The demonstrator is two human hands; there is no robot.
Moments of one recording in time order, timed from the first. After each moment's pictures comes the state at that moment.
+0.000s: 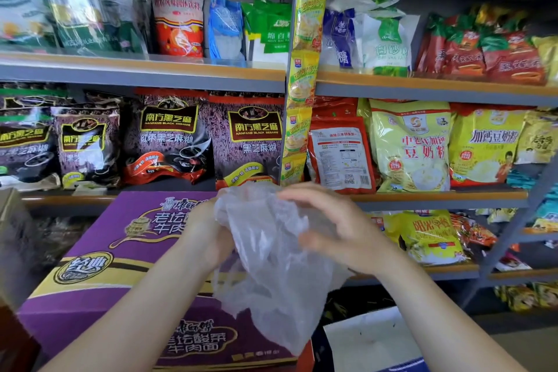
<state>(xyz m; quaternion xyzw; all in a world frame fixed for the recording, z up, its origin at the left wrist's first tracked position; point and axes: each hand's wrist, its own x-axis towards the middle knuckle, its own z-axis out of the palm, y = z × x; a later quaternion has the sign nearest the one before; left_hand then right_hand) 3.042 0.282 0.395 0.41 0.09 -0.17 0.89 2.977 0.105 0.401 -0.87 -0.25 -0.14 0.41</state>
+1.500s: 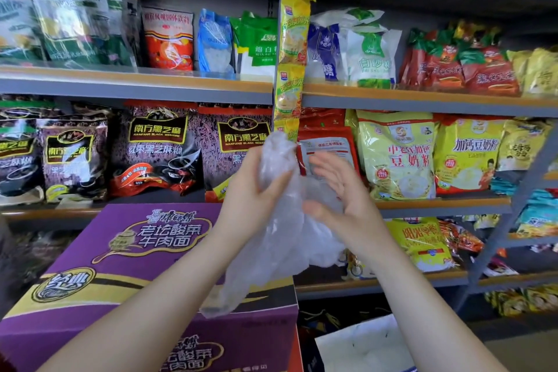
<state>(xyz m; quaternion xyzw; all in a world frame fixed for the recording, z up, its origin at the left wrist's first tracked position) 3.051 0.230 0.414 0.73 -0.32 0.23 0.56 2.976 0.090 0.414 -0.81 -0.12 -0.25 0.52</state>
